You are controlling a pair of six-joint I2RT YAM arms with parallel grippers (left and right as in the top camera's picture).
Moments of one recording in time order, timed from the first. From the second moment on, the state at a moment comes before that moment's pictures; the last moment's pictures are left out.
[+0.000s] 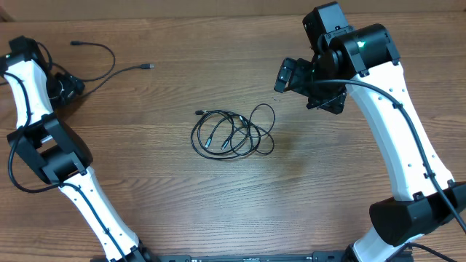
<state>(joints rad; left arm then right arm) 0.51 2.59 2.38 -1.23 -0.06 -0.48 0.35 1.81 2.01 -1.50 -0.11 0.67</state>
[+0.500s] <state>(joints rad) 0.51 2.62 2.38 -1.08 -0.04 -0.50 0.35 1.81 2.01 -1.52 -0.11 0.67</state>
